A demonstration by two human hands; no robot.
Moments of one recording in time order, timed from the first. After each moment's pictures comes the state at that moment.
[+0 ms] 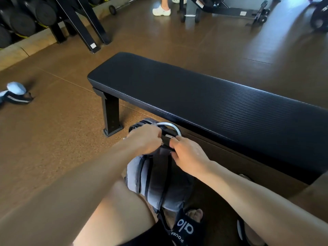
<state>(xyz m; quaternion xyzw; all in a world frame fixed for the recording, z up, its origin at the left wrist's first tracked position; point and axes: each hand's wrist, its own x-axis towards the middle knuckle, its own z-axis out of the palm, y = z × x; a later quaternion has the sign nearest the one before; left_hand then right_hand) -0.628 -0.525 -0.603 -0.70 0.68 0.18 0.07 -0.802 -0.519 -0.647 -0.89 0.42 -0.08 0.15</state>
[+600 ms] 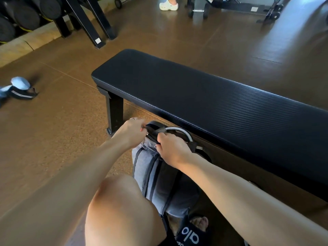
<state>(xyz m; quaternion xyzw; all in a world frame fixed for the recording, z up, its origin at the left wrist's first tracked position) -0.556 -0.548 -0.633 -0.76 0.62 0.18 -0.06 -0.728 -0.550 -0.649 -0.86 0.45 -0.02 0.23</state>
